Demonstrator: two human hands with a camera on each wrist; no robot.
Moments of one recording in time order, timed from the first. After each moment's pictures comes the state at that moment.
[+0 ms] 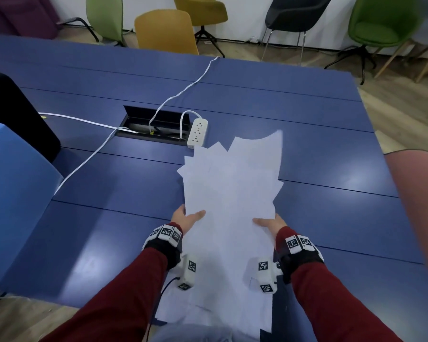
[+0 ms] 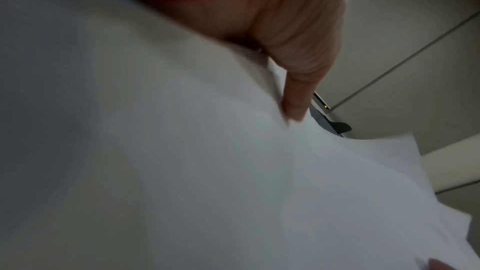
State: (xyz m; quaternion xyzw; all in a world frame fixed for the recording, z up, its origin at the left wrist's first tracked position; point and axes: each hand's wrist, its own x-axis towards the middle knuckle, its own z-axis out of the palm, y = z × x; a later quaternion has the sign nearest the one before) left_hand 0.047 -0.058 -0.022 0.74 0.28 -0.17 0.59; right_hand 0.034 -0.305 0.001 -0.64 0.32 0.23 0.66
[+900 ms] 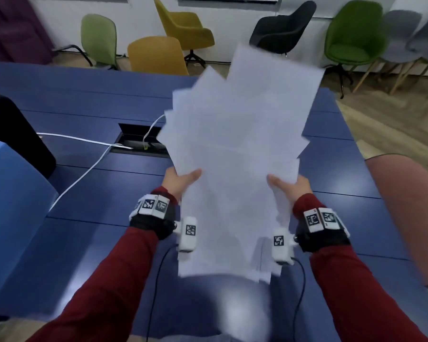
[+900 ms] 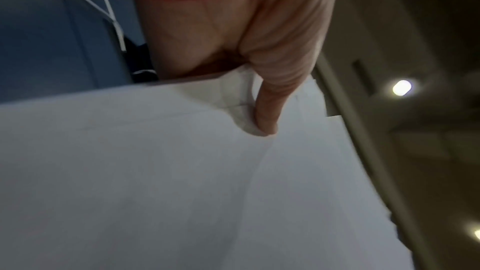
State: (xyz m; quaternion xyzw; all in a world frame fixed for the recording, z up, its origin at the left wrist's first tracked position) left_hand 0.094 -0.072 0.113 0.70 0.14 -0.05 0.70; right_hand 0.068 -0.335 0.115 -0.71 0.23 0.00 0.66
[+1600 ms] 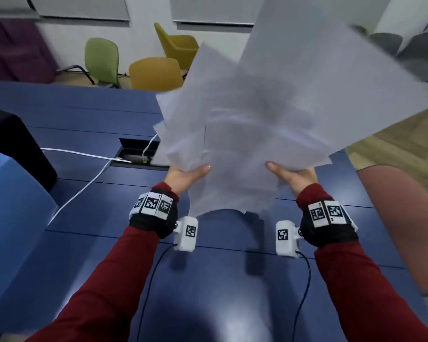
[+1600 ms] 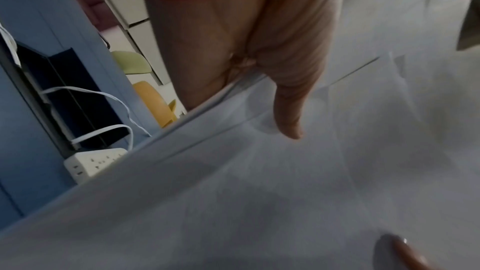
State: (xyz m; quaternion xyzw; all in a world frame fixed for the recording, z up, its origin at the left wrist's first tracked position) left_hand 0.096 -0.085 0.161 0.75 0.10 -0.05 0.65; right_hand 0.069 -0.341 0.177 -0.73 0.16 -0.05 0.66
